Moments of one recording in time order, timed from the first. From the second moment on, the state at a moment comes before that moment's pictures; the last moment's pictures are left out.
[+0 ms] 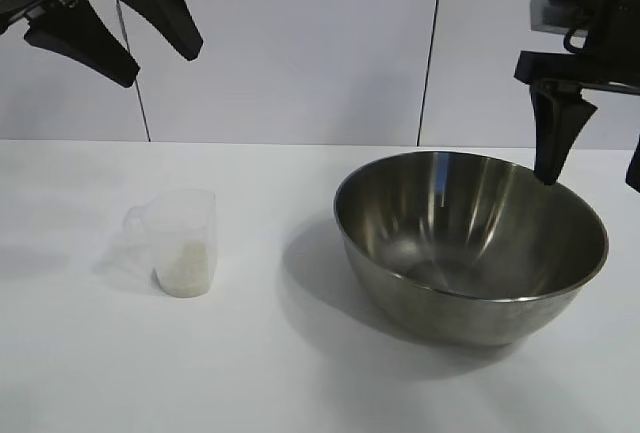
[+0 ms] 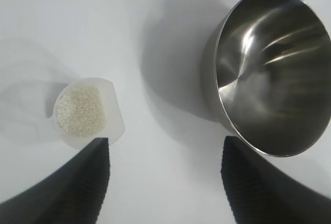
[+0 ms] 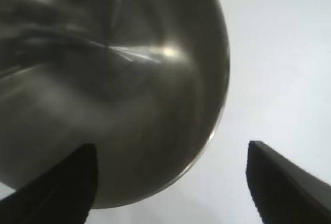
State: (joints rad) left arm -0.33 1.65 -1.35 -0.49 0.90 0.14; right arm 0.04 1.83 -1.41 0.11 1.22 -0.03
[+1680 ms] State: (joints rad) left arm -0.33 1.65 -1.35 -0.49 0.85 0.16; right arm 0.06 2.08 -1.41 0.25 0.97 -0.14
